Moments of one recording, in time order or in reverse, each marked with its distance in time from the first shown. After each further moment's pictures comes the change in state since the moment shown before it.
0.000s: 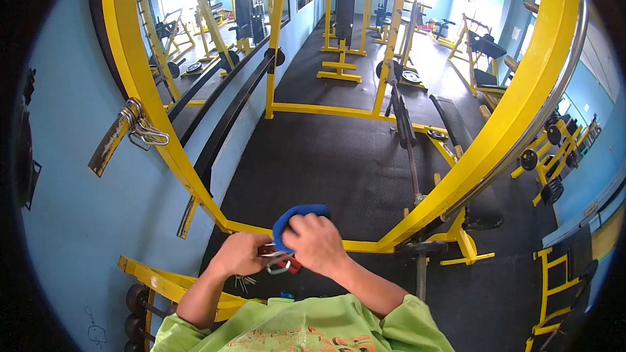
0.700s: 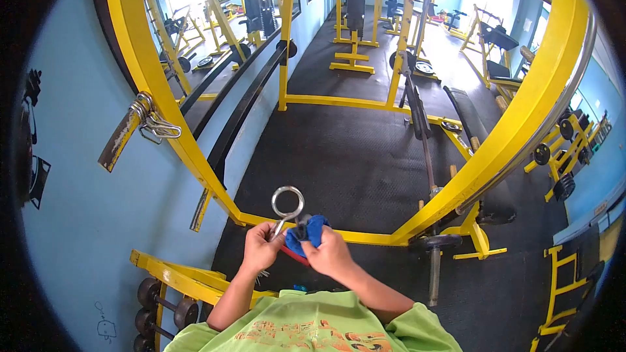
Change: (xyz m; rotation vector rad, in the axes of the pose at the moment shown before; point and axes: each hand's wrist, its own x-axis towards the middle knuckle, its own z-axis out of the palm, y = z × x) left_hand 0.005 -0.018 0.063 -0.876 0.501 -0.276; right_hand -0.036 -0.018 0.046 0.694 0.055 0.680
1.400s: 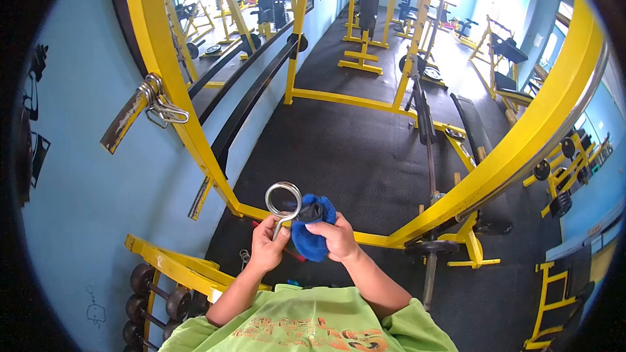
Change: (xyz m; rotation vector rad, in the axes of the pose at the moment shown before) left_hand -0.011 -0.003 0.011 -0.482 -0.121 0.170; right_hand 0.027 -0.003 -0.007 1.100 -0.177 0.286
